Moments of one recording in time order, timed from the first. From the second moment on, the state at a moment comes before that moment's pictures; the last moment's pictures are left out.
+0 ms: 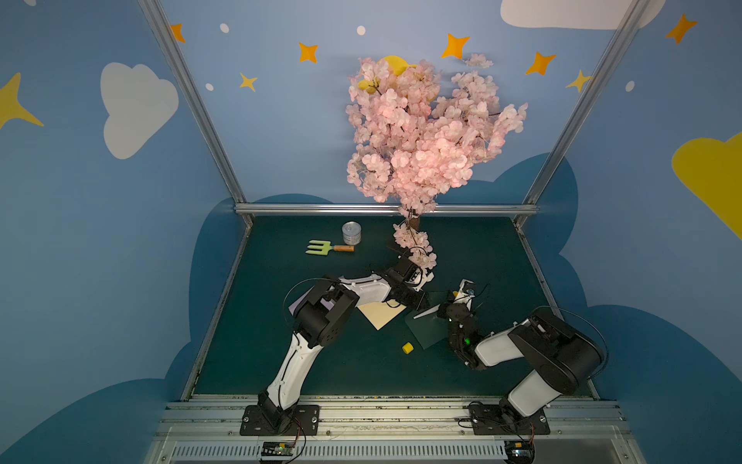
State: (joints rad) left arm -0.73 2.25 1.52 -0.19 0.53 -0.26; right arm 0.65 1.64 0.31 0.97 0.72 0.43
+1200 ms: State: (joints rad) left arm -0.73 2.25 1.52 -0.19 0.53 -0.24; right arm 0.76 1.58 0.35 0.77 0.83 0.46
